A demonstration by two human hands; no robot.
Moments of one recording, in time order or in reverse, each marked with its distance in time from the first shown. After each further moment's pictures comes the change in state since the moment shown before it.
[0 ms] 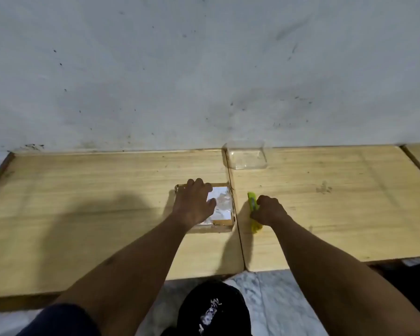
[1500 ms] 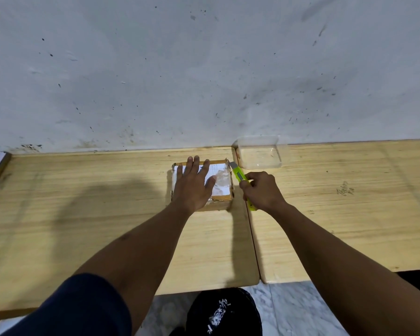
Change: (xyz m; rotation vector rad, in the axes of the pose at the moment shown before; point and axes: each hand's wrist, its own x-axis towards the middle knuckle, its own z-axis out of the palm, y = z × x) left_hand 0.066 -0.052 0.030 -0.021 0.103 -0.027; right_hand 0.002 -0.073 -0.029 0.533 0.190 -0.316
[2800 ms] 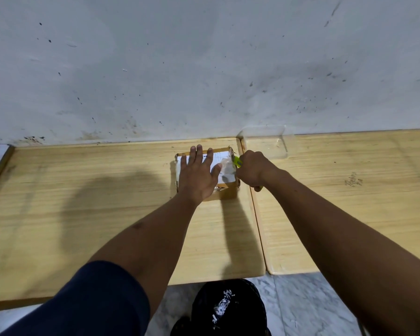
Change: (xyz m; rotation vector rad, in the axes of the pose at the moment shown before) left_hand 0.003 0.005 -0.002 0.030 -0.003 -0.040; right_hand 0.013 -0.065 -0.004 -0.391 -0.261 0.080
